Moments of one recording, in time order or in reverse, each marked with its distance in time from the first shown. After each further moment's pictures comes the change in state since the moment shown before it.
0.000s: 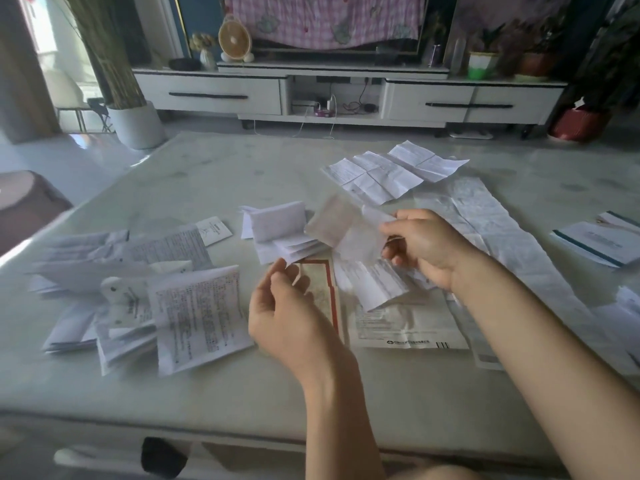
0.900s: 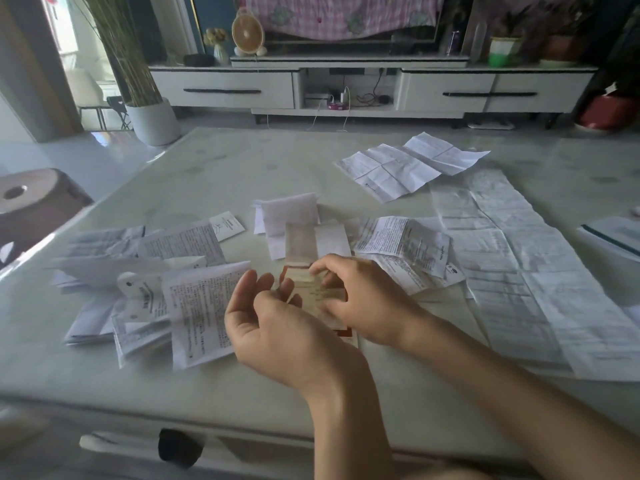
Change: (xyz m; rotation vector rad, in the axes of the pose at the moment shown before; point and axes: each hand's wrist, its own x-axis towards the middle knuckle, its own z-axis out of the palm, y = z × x) left_hand 0.004 0.010 -0.005 -0.201 0.220 0.089; right_hand -0.031 0.037 0.066 -0.774 -0.235 -0.489
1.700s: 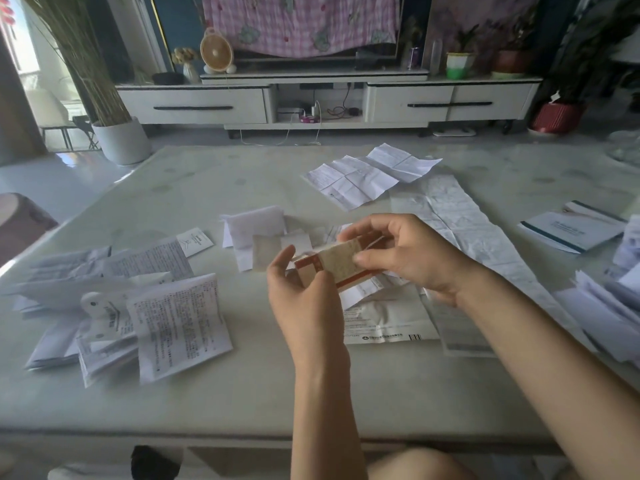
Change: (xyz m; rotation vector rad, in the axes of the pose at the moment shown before) left_hand -0.025 -0.017 0.006 0.457 -0.648 -0.062; right_hand -0.027 0.013 -0.088 0.537 0.077 0.167
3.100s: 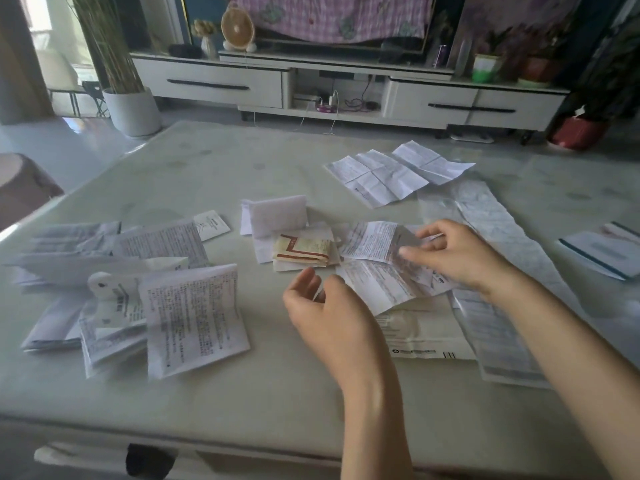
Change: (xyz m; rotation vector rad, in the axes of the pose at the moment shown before) left_hand 0.014 -0.018 0.000 -0.107 0.271 -0.084; right_hand 0.038 0.046 -0.020 -0.394 0.263 0.278
